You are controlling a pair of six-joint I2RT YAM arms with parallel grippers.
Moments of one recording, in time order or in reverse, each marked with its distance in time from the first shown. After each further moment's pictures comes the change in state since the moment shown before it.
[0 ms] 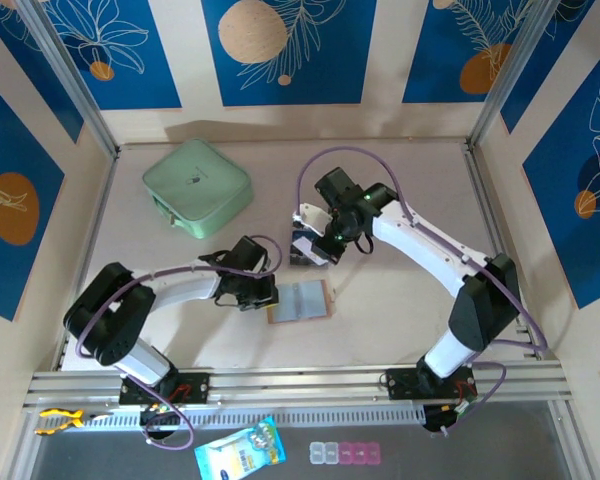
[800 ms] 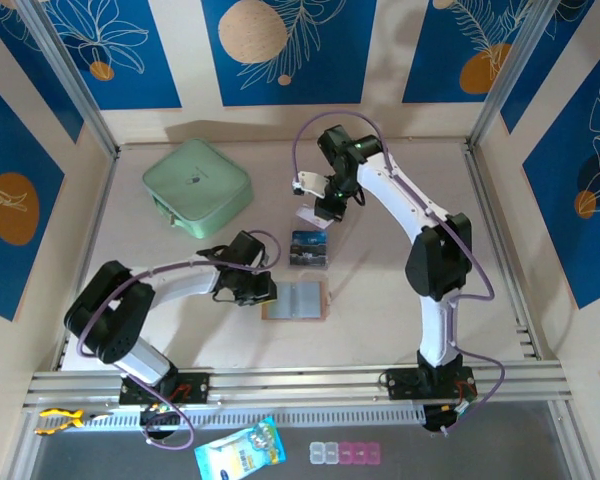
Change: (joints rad) left arm 0.036 -0.019 0.031 -0.075 -0.010 0.055; right arm -0.169 0.430 0.537 -0.224 -0.037 -0.338
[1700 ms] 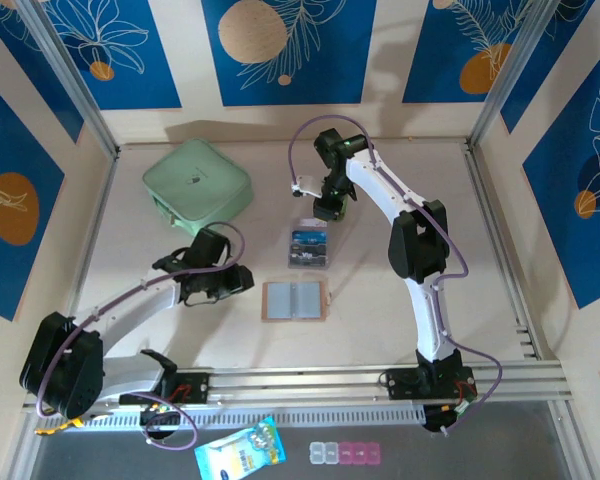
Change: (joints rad) left arm 0.180 -0.319 -0.092 -0.123 -0.099 0.039; right arm -0.020 0.163 0.099 0.011 0.024 -0.057
